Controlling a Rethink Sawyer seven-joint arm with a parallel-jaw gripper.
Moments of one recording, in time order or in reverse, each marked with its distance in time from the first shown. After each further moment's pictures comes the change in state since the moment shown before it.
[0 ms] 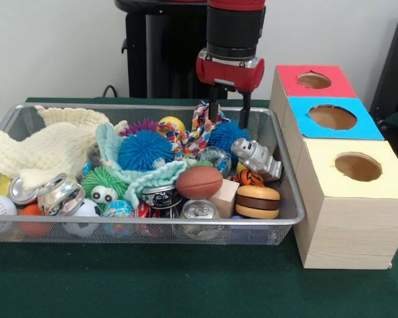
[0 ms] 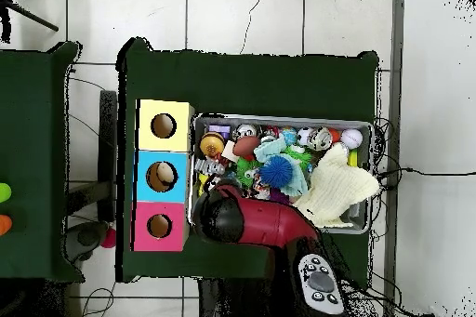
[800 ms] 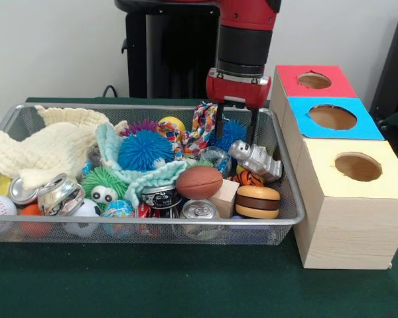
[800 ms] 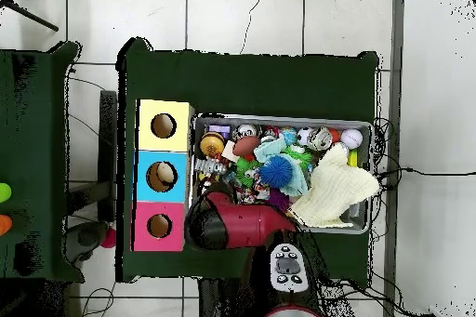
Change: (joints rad) arm 0.099 0.102 -0.076 -0.041 -0.123 -0.183 0.000
